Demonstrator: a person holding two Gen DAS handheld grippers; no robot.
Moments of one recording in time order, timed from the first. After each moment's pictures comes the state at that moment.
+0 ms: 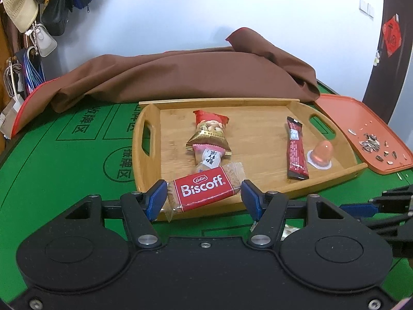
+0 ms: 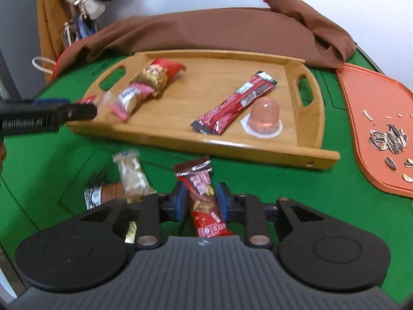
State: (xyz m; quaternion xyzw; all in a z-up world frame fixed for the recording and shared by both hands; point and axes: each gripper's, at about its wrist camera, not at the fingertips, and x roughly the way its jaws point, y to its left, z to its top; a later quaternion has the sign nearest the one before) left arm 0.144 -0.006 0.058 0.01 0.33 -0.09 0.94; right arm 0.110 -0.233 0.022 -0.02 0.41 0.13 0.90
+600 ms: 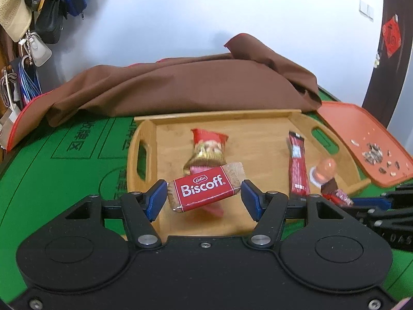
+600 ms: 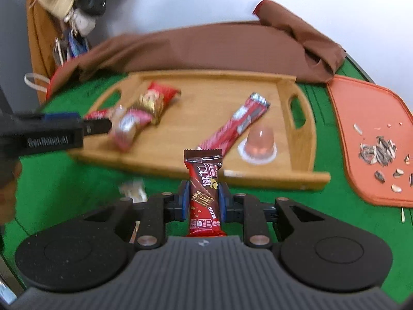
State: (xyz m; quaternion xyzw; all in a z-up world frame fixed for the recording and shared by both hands) left arm 0.172 -0.013 0.073 0.01 0.32 -0.10 0.94; right arm 0.121 -0.229 0.059 0.01 0.39 0.10 0.92
